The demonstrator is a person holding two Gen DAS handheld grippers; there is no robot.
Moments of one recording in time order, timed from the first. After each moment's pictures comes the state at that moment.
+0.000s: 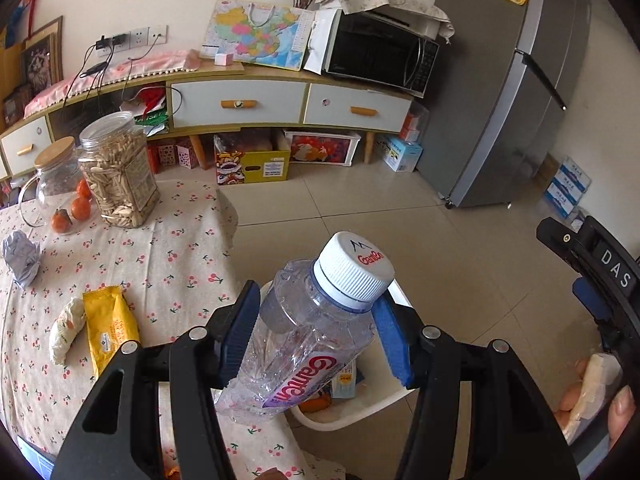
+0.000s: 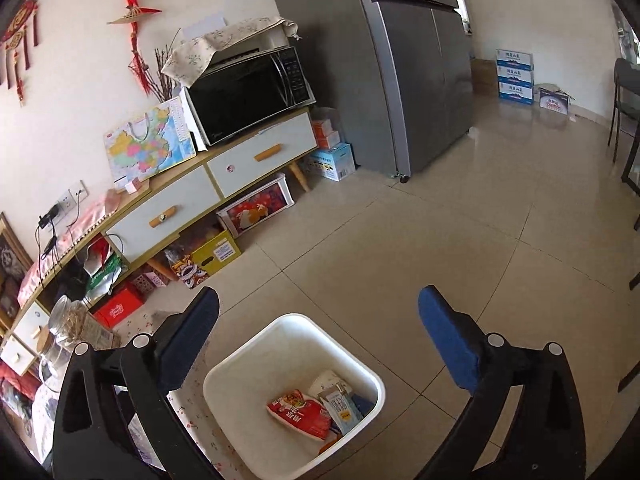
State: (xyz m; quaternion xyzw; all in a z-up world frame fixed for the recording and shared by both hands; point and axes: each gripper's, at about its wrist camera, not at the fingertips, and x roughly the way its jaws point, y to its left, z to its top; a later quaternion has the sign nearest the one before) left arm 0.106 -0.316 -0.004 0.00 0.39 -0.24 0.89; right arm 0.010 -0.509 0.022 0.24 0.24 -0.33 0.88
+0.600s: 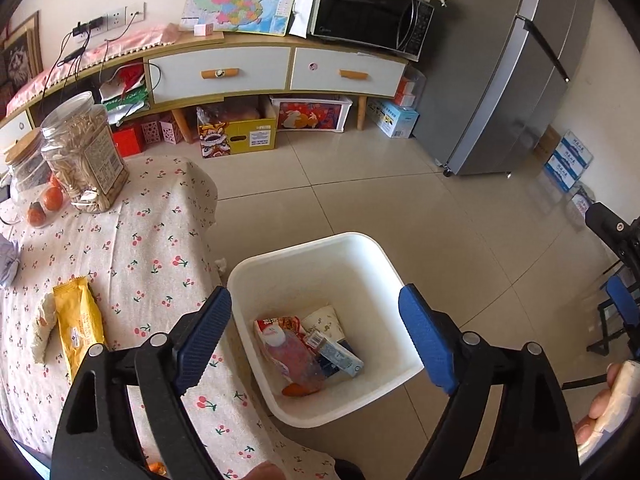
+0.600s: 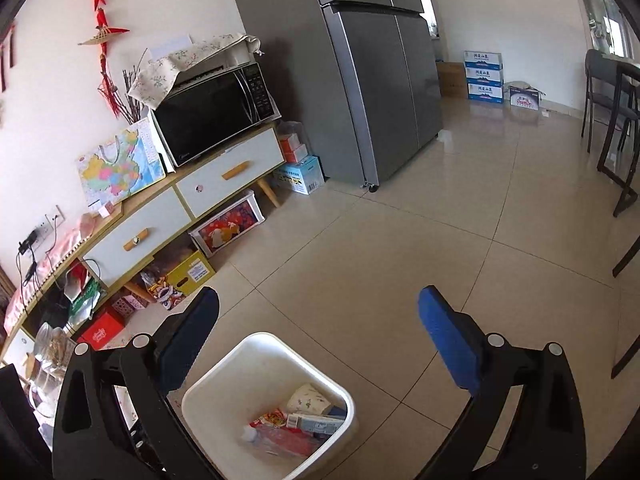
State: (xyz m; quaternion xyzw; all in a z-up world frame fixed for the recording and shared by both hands) left arm 0.120 -0.347 -0.025 0.03 0.44 -0.24 0.87; right arm 0.005 -0.520 0.021 0.22 0.24 -0.37 0.87
